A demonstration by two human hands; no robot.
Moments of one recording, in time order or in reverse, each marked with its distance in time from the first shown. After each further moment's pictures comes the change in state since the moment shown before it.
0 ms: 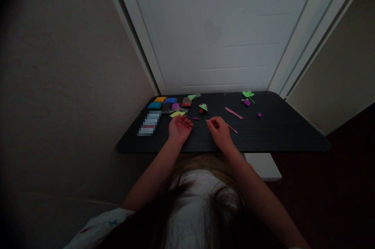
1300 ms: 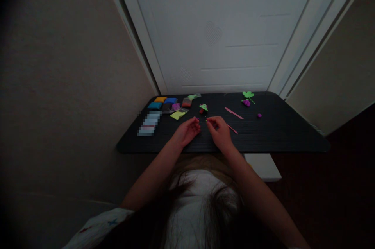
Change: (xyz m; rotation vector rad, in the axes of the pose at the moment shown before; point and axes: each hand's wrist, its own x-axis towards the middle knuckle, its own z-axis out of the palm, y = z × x) left_hand -0.011 -0.014 0.008 0.299 -0.189 -0.203; right_hand 0.000 0.001 0.002 -0.004 0.027 -0.127
